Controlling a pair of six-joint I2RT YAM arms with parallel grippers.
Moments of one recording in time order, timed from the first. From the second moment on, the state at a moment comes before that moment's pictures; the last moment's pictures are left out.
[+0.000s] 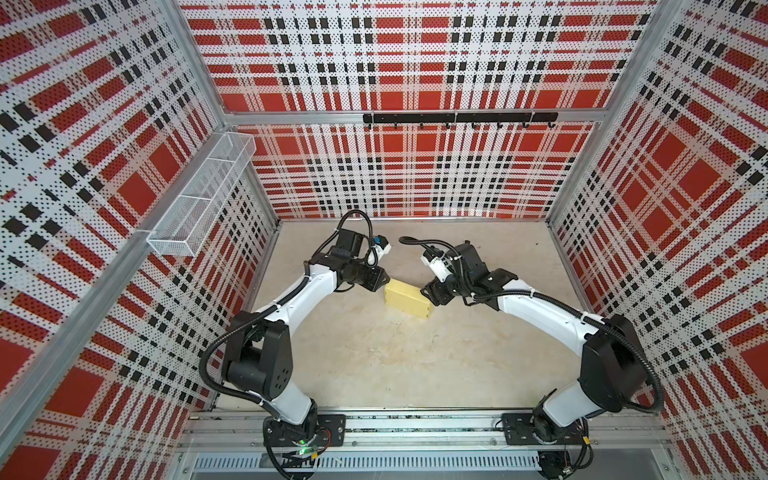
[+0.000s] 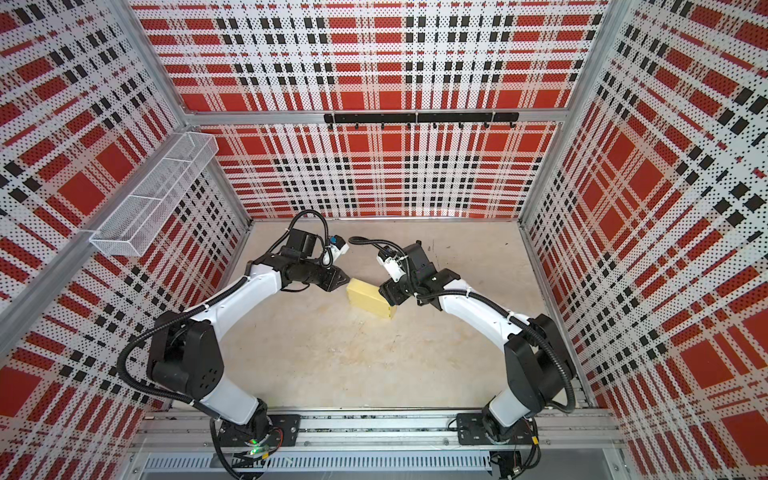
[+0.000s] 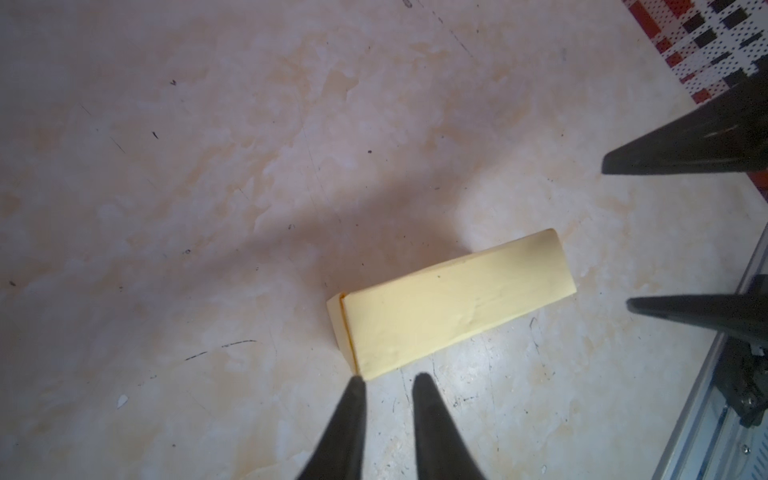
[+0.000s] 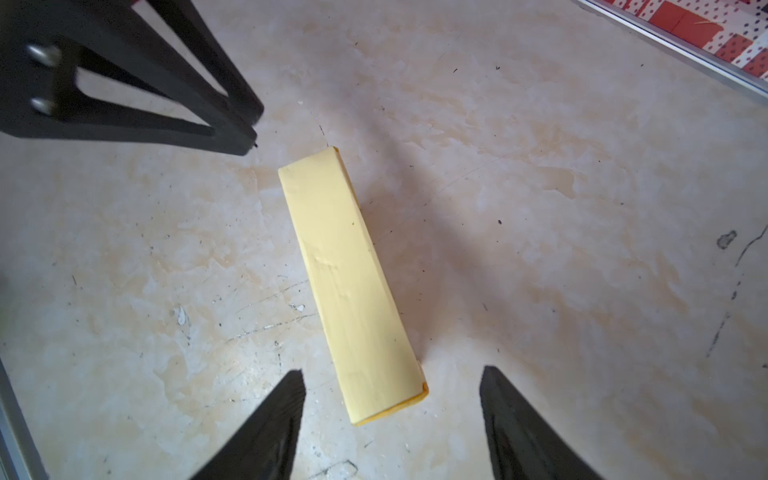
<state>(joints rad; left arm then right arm) -0.31 1.59 1.24 -0.57 0.45 0.15 0.64 1.60 1.23 -0.45 -0.15 -0.10</state>
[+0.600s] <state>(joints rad) -0.16 1.52 1.08 -0.47 0.44 0.14 0.68 1.89 1.47 -0.68 -0.17 -0.25</state>
